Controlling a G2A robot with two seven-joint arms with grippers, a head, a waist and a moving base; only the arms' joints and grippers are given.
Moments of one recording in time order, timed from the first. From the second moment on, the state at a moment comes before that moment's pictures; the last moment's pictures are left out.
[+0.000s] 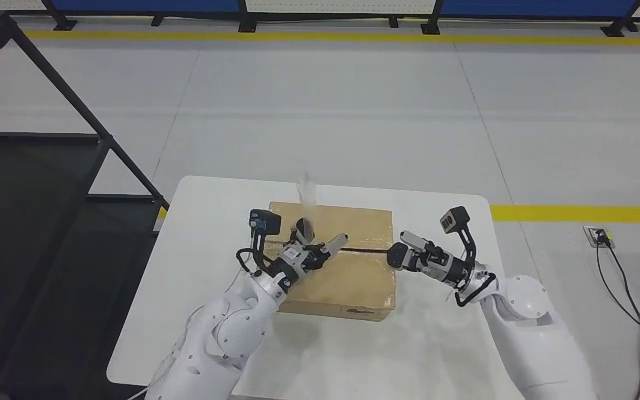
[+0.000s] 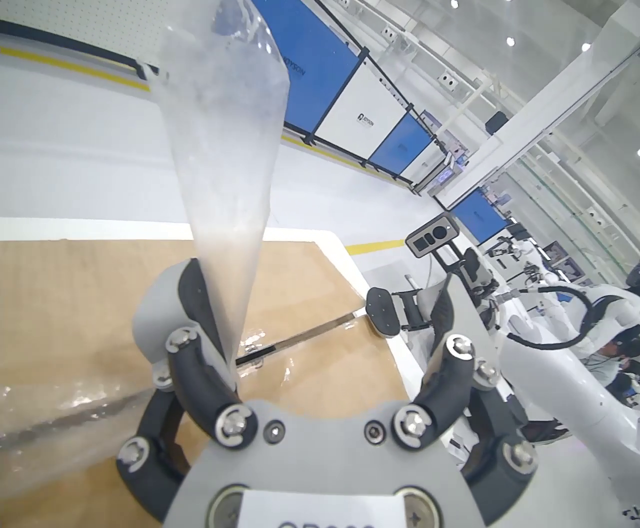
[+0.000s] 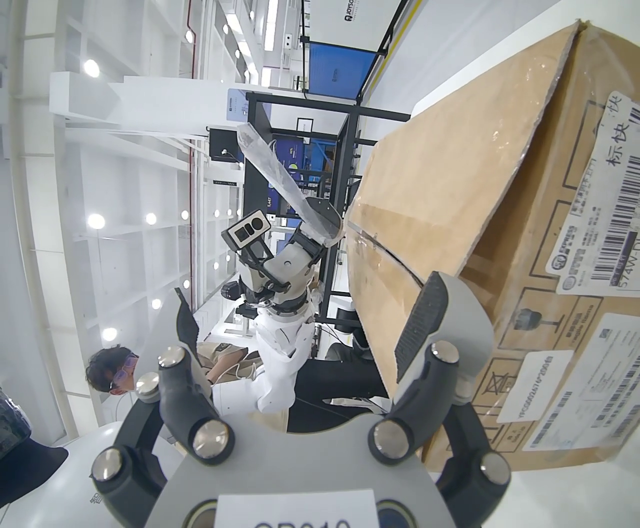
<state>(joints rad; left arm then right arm) 0.99 -1.26 -1.06 -1.58 0.62 -0.21 -0.14 -0.90 -1.19 1.35 -1.23 0.41 -0.30 1.02</state>
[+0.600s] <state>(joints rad) 1.01 -1.27 -1.03 -1.65 0.92 -0.13 -0.08 -0.92 -1.18 1.35 -1.23 0.43 -0.32 1.02</state>
